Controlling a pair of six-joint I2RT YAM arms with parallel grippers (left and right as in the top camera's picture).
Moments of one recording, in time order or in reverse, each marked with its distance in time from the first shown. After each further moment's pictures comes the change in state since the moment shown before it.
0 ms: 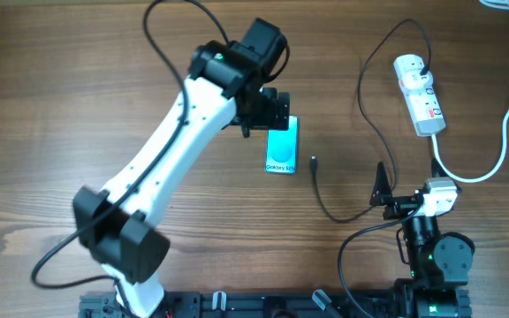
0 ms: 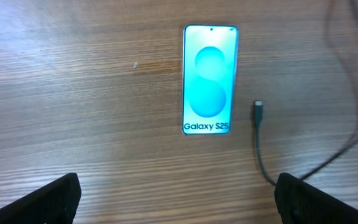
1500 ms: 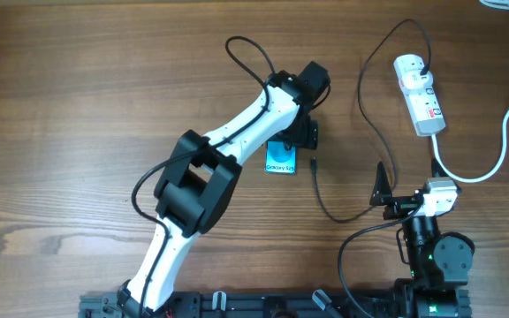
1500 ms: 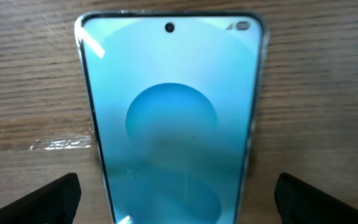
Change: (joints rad) left arm -0.112 0.433 0.003 0.256 -0.033 -0.080; right arm 0.000 0.000 0.000 0.000 0.000 0.000
